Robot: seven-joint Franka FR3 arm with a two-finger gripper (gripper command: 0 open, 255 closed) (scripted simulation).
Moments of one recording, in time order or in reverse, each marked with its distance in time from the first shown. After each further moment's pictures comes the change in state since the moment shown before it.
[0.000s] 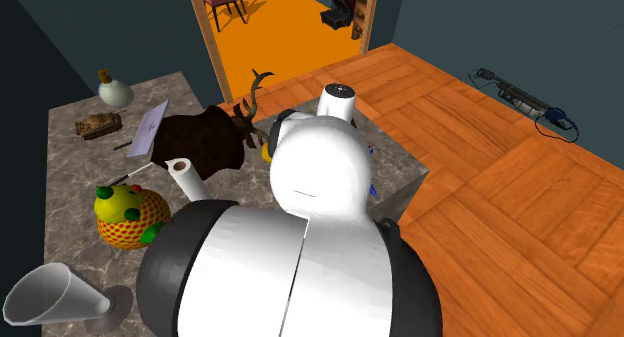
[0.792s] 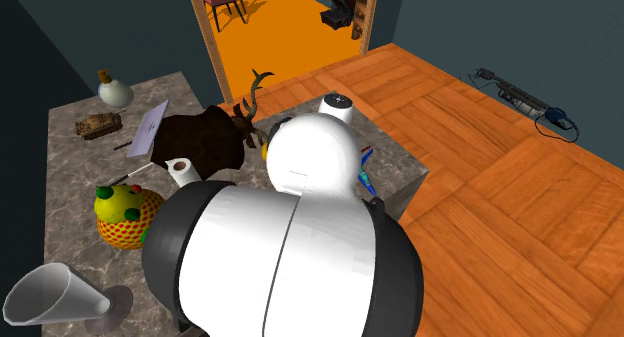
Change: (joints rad) arm 0.017 0.067 -0.016 -0.025 0.047 0.083 -0.038
